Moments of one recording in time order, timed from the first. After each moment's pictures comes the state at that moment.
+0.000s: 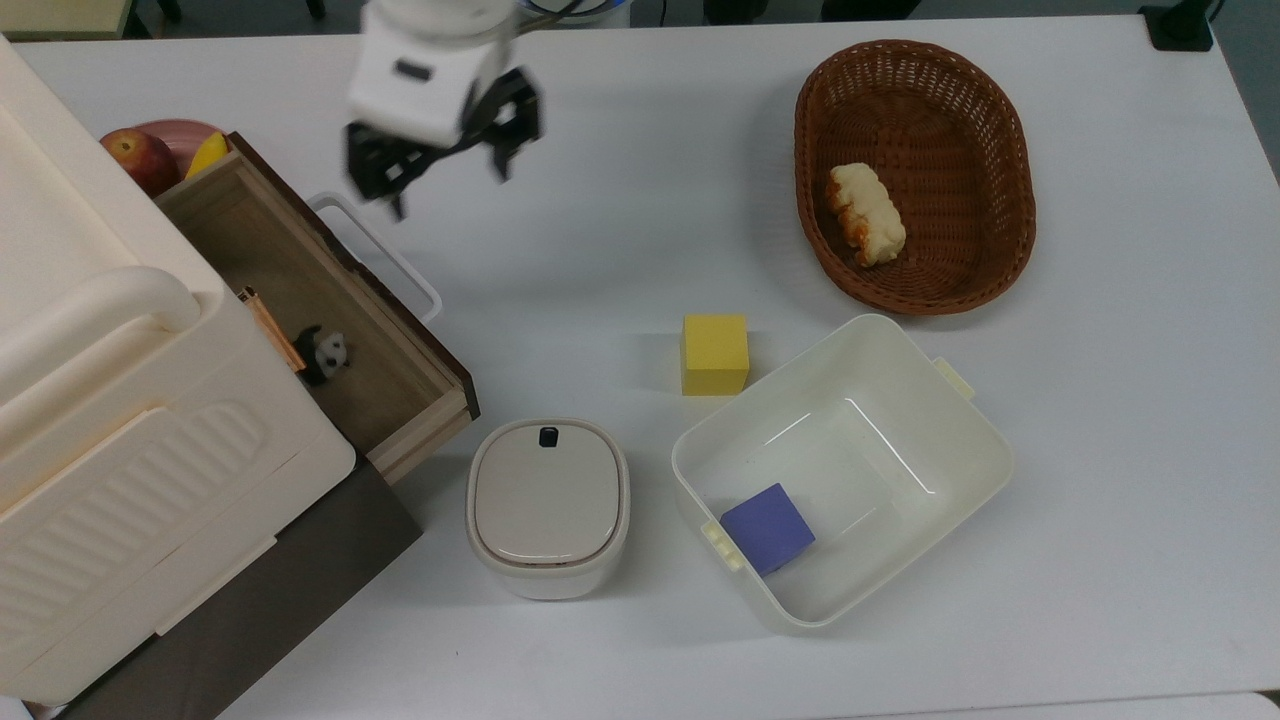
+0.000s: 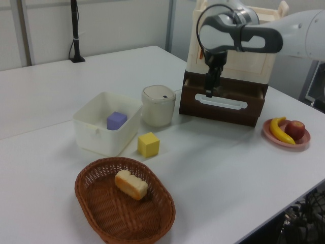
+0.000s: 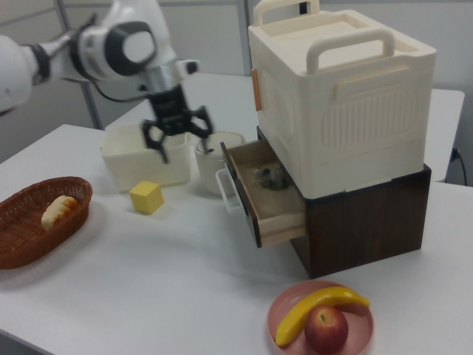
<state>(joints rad) 0.04 0.21 -0.06 -1.55 -0.17 1.77 -0.53</state>
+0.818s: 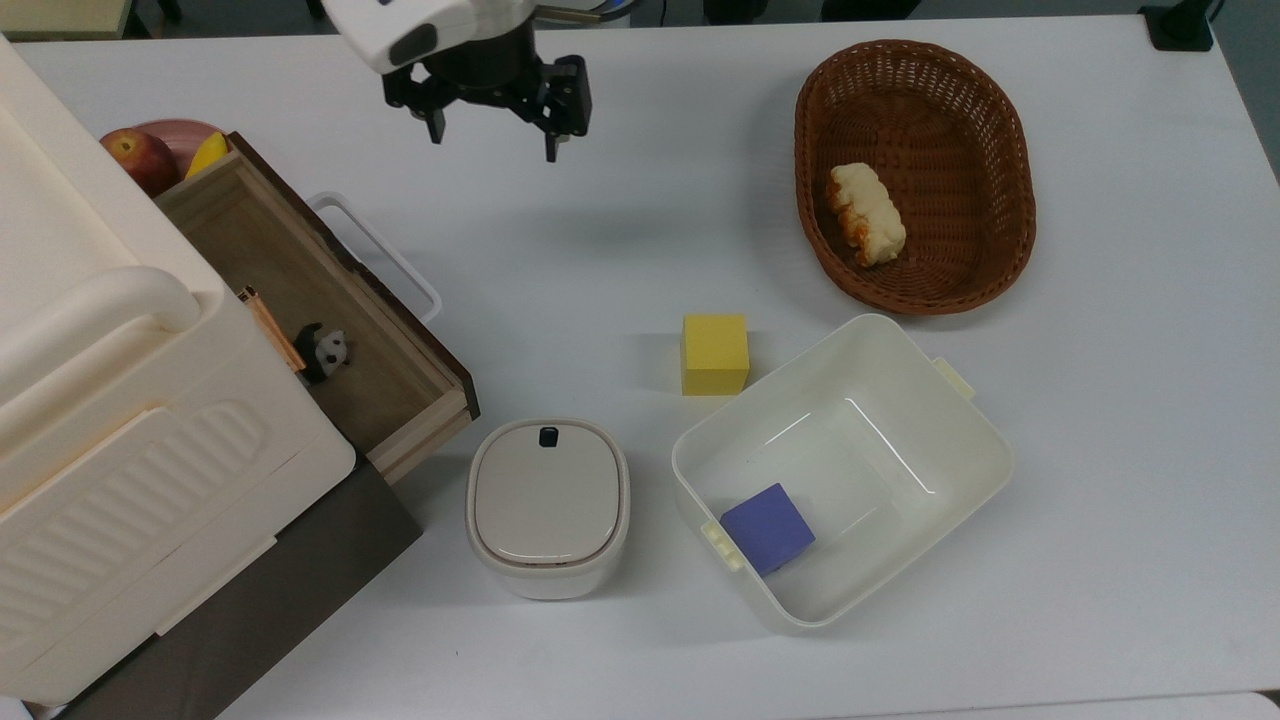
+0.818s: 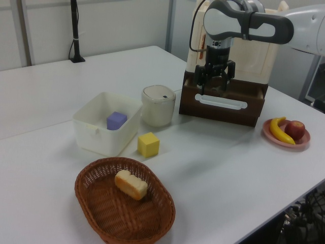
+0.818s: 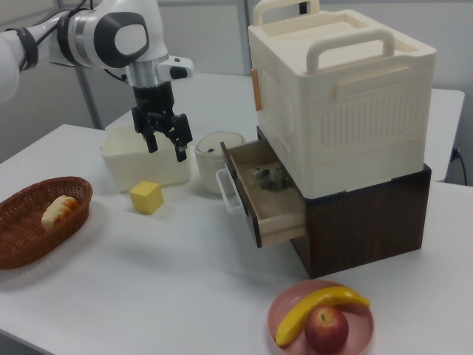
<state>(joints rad) -0.04 0.17 0.03 -1.56 -0.05 1.67 0.14</state>
